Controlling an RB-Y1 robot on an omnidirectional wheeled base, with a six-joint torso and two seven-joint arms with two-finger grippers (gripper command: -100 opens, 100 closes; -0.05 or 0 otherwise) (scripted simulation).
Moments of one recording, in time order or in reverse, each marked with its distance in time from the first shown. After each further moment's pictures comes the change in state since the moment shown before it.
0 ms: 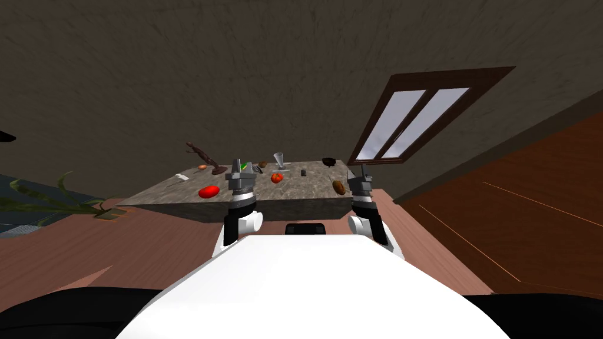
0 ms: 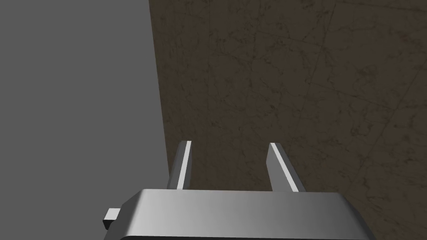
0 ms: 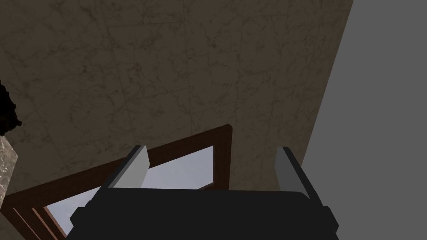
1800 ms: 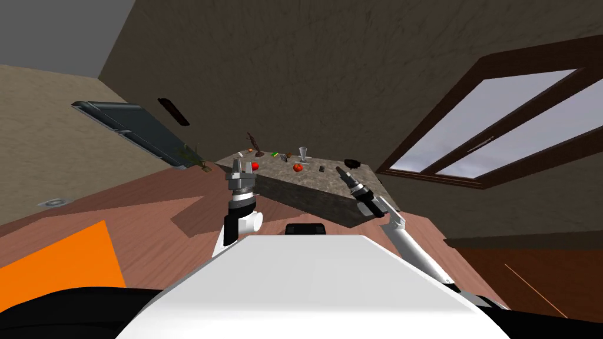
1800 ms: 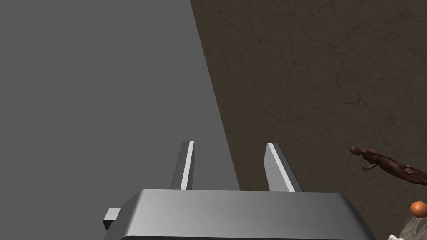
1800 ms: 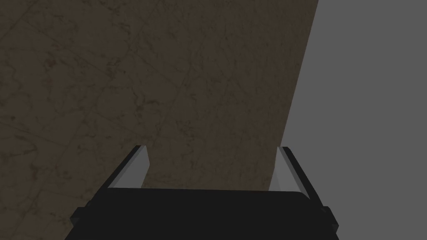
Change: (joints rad) left arm 0.000 0.000 0.000 0.000 0.000 0.000 0.000; right arm -0.326 -0.469 0.008 0.421 0.373 -0.201 0.039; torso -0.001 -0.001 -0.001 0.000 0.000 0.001
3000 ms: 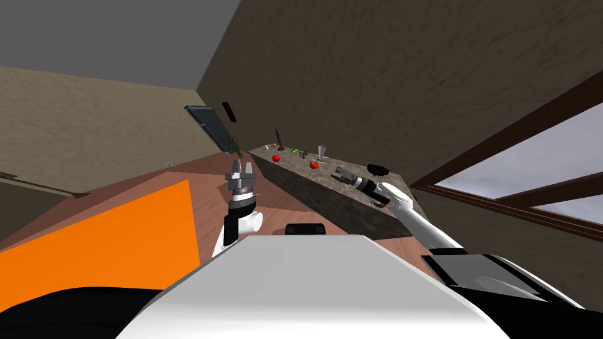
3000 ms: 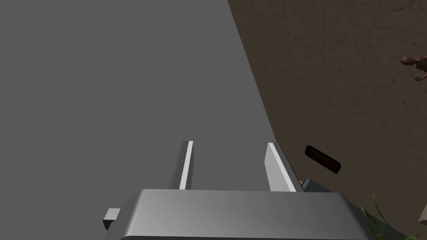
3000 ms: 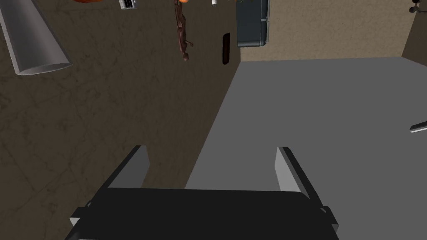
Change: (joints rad) left arm 0.000 0.000 0.000 0.000 0.000 0.000 0.000; right arm -0.228 -0.258 0.085 0.302 0.322 -0.198 0.155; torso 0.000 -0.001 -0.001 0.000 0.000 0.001
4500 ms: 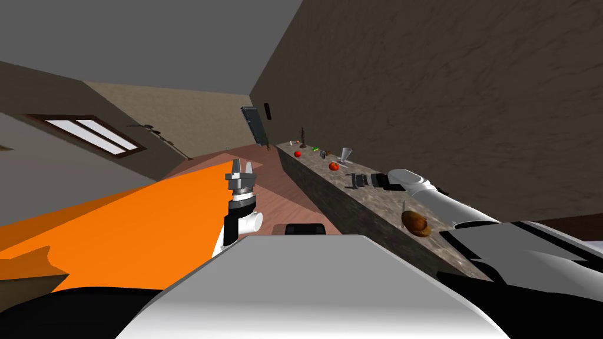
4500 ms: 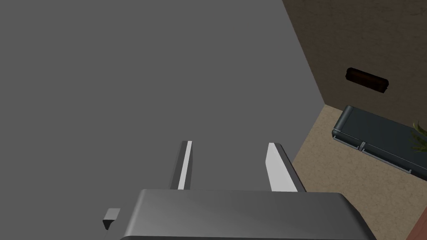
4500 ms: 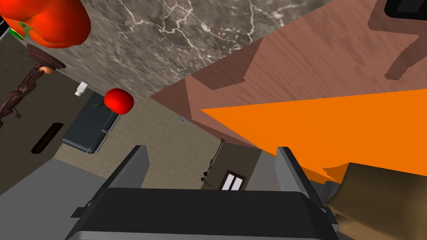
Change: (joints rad) left arm 0.000 0.000 0.000 0.000 0.000 0.000 0.000; right arm -0.259 -0.281 0.191 0.350 0.441 -0.267 0.306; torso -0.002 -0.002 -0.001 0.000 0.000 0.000
